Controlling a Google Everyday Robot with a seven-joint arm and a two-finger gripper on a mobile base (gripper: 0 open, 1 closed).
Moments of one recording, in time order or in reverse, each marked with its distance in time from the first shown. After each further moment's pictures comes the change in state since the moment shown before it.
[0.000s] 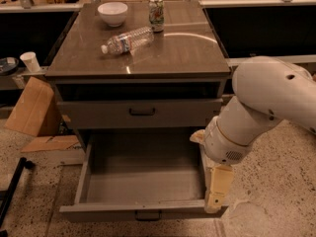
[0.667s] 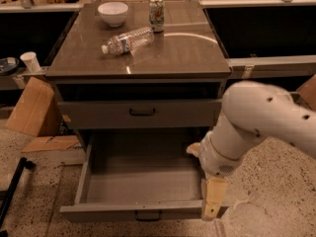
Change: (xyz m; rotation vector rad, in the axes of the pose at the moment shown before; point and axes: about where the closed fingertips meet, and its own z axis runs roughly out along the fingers) arm 0.020 -0.003 0.048 -0.026 0.014 -0.025
